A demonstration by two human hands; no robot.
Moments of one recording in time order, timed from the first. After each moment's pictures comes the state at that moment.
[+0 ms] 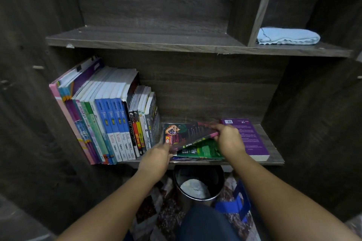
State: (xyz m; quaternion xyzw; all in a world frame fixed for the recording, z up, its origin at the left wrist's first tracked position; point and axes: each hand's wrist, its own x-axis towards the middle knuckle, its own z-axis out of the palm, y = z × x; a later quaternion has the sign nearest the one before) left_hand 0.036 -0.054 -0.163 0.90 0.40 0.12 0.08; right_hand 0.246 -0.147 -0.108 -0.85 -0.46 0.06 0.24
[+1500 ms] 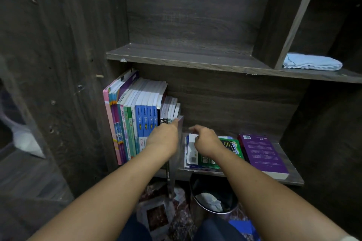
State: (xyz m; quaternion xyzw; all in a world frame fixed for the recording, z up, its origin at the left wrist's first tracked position) left_hand -0.011 -0.068 -0.022 0.86 0.50 0.07 0.07; right_hand 0.141 -0.088 -0.067 -0.77 -0.55 0.18 0.27
